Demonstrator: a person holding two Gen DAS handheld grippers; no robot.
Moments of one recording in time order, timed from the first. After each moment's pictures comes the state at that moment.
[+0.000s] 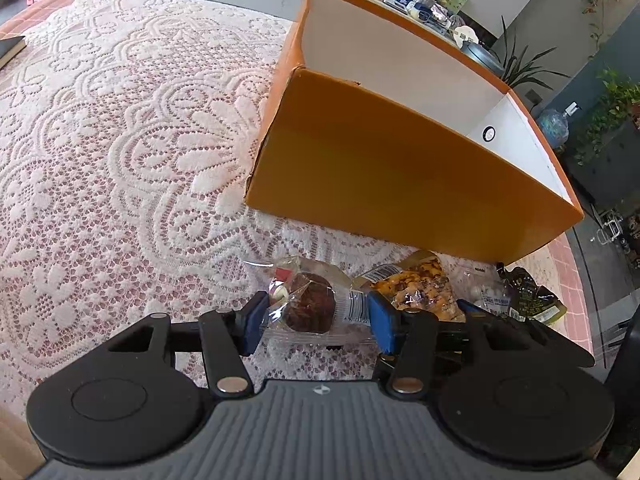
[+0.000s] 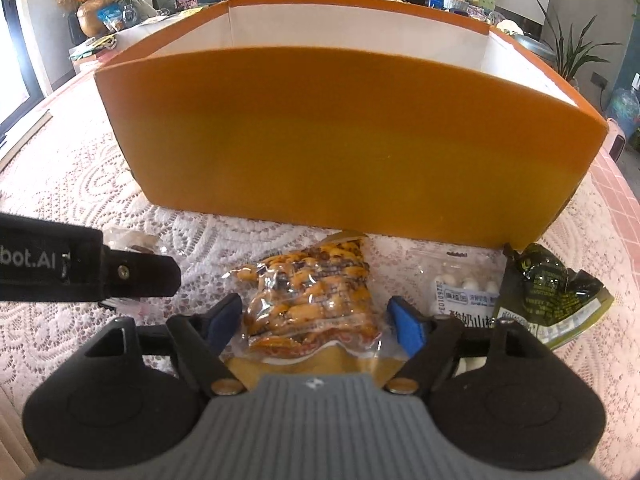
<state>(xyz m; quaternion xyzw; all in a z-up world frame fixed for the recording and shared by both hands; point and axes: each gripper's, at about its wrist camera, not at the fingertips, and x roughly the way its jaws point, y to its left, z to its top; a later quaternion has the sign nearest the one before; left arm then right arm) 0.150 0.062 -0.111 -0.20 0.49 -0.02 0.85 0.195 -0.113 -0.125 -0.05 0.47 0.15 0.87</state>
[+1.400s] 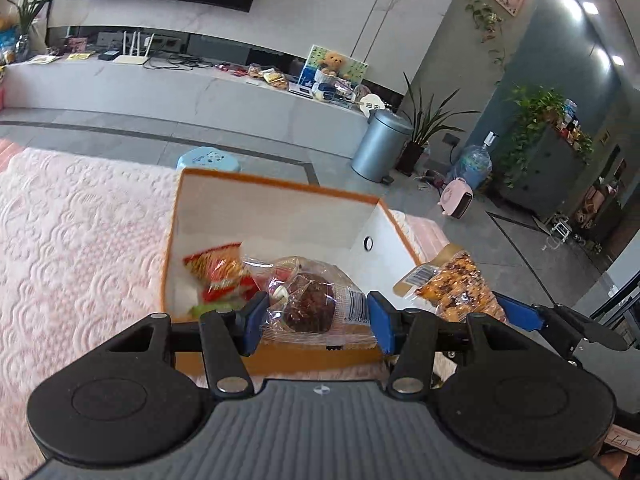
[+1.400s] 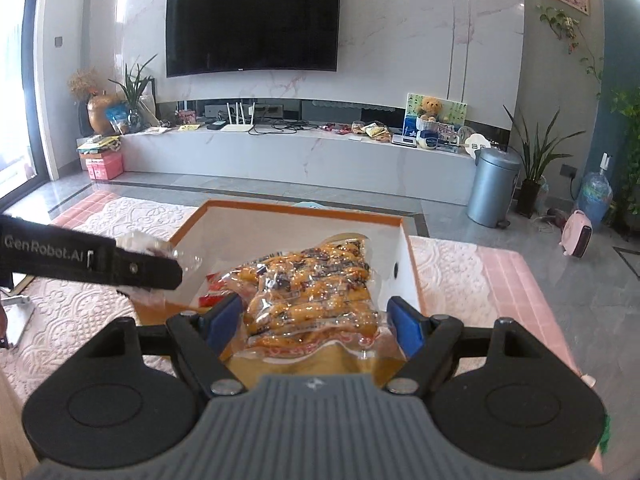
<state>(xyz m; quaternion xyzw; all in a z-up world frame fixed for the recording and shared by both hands) 0.172 0.021 0.022 -0.14 0.36 -0.11 0.91 0.188 -0.186 0.031 -0.04 0.30 0.15 0.94</state>
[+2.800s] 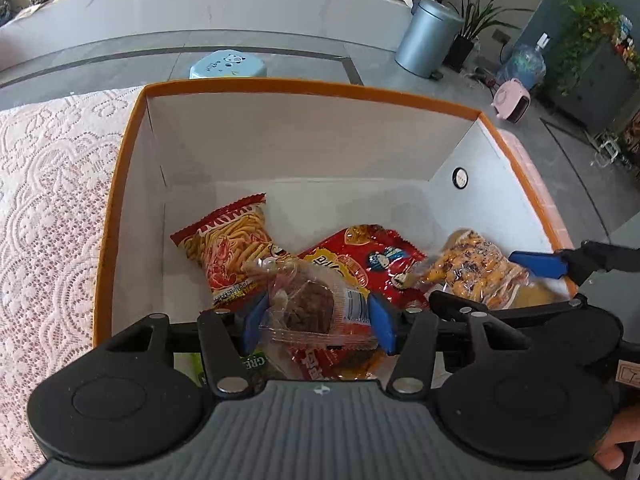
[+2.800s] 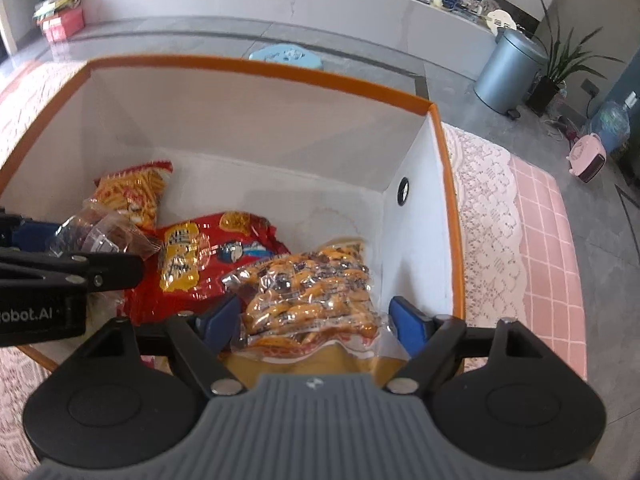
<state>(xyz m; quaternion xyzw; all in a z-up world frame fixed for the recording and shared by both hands) 0.295 0.009 -0.073 -0.08 0.52 -0.08 0.85 0.373 -0.147 -0.075 -0.14 0.53 0.11 0.83</state>
